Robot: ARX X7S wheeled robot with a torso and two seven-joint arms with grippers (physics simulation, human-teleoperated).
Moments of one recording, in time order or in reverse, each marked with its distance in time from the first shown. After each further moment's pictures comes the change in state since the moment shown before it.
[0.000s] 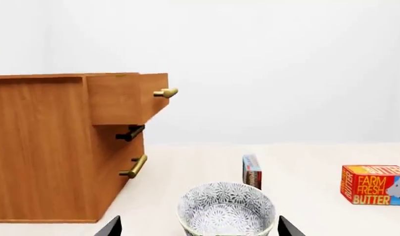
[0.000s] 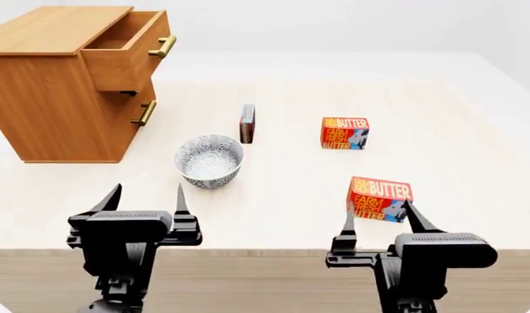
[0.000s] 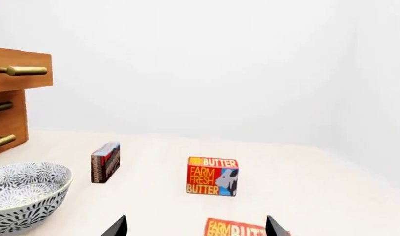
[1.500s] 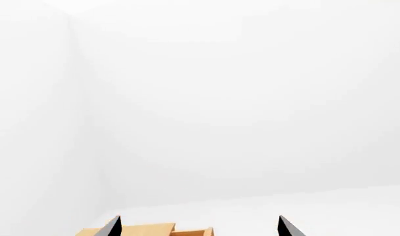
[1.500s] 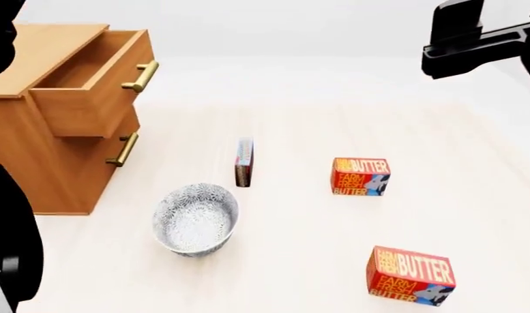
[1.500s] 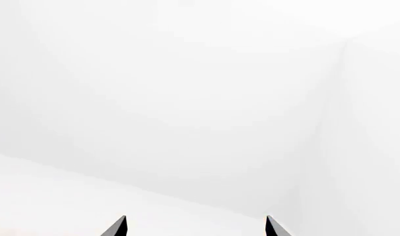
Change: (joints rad) left arm -1.363 -0.157 0.088 -0.181 -0.160 -1.028 -0.018; right arm 1.398 0.511 -0.033 -0.096 1.396 1.160 0.819
